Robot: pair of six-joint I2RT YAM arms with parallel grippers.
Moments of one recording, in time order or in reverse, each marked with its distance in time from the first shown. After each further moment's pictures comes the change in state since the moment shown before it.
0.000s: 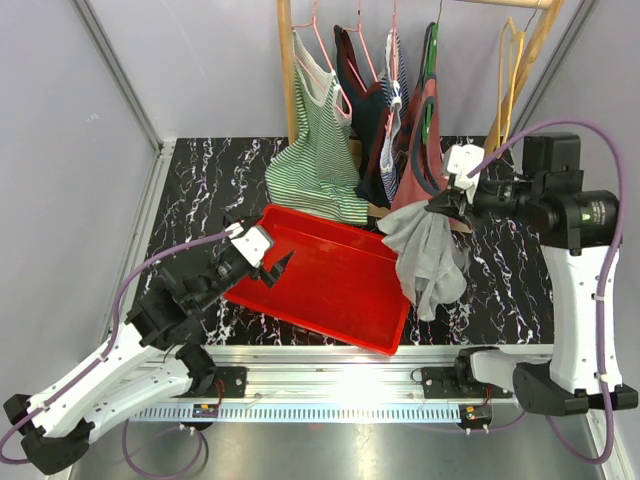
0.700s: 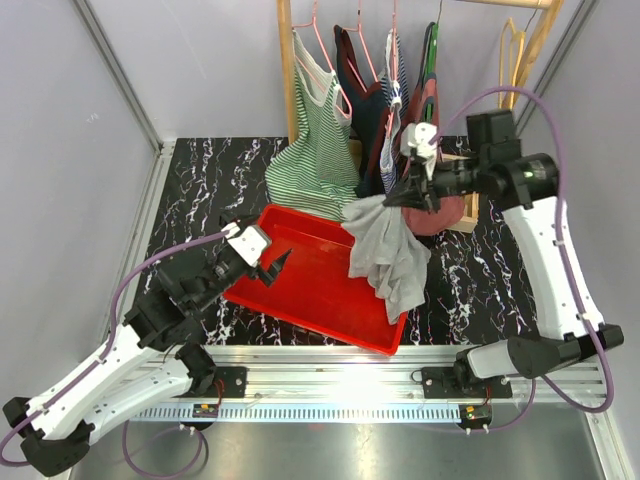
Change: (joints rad) left arm 0.009 -0.011 0.000 -0.002 -0.015 0.001; right arm 0.171 0.203 0.075 0.142 -0.144 0.175
